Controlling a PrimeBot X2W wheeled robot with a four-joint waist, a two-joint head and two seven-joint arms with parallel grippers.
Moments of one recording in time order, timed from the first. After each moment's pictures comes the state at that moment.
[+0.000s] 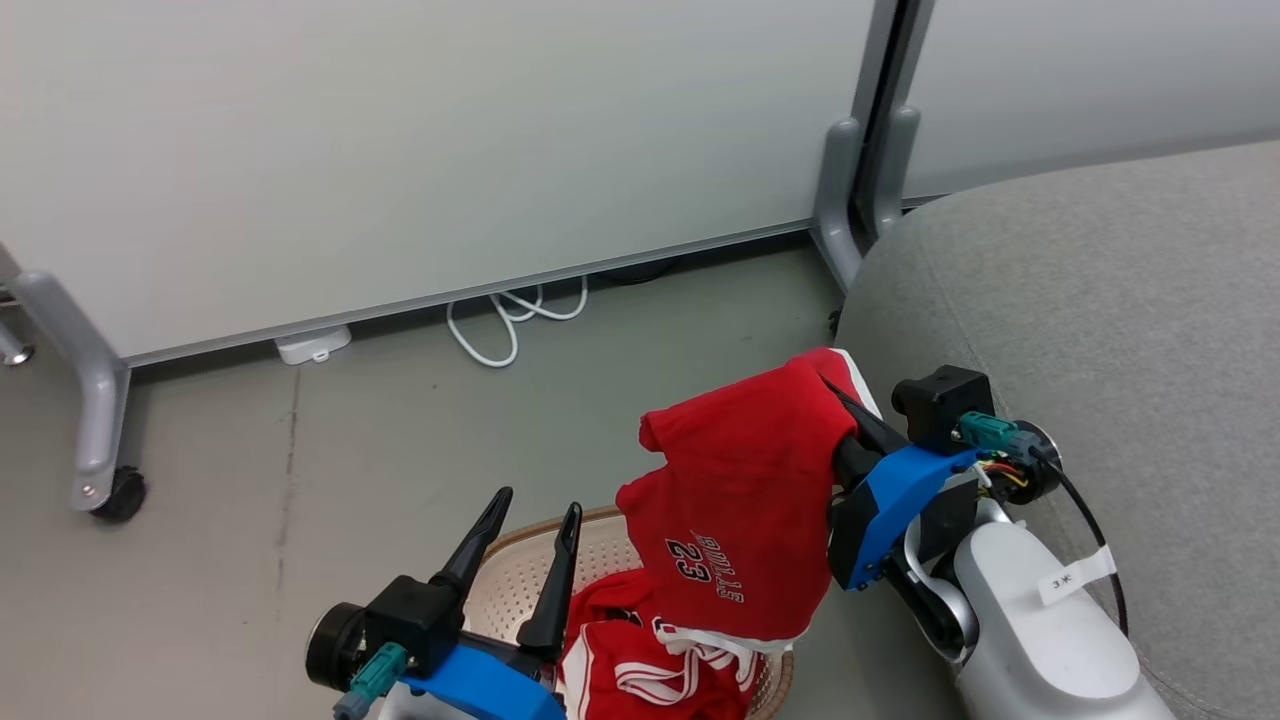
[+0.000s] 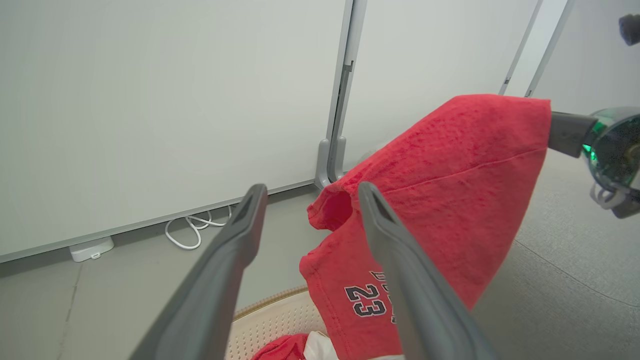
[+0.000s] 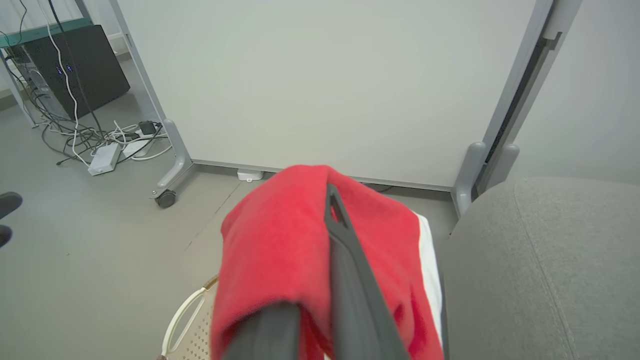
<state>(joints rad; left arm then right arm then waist) -0.10 0.09 -0.39 0.31 -0.30 -0.13 -0.26 -0.48 -0.09 0.33 0.54 0.26 0.13 -0.03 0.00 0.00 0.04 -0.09</state>
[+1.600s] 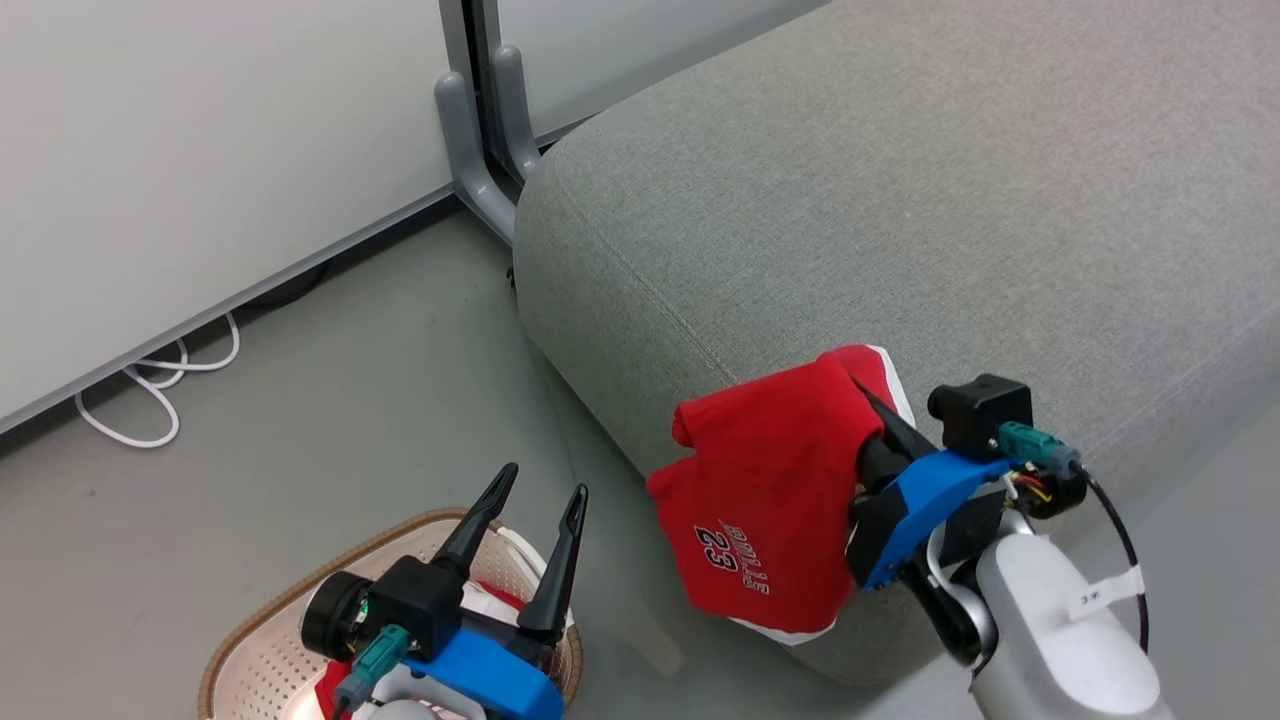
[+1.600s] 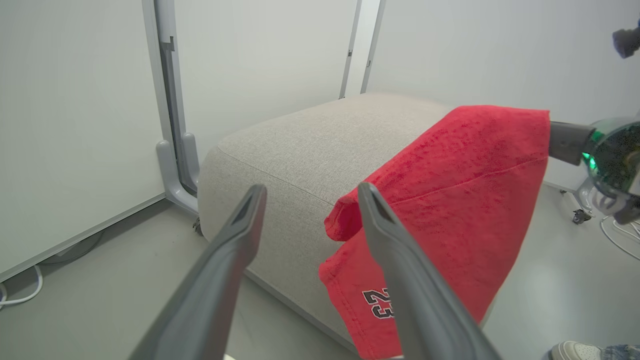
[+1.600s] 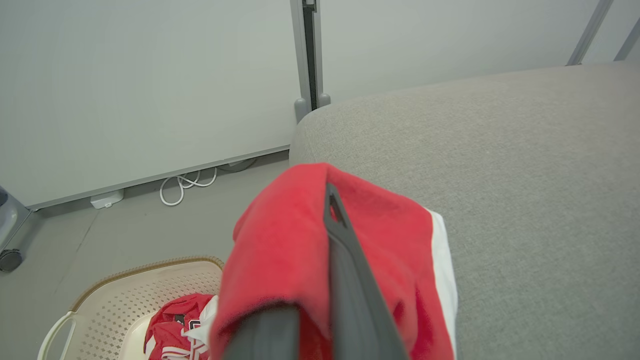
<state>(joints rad) -0.14 0.14 -0.43 0.29 -0.31 -0.13 -0.26 -0.42 -0.07 0.25 0.49 0.24 0.13 -0.04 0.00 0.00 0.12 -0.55</state>
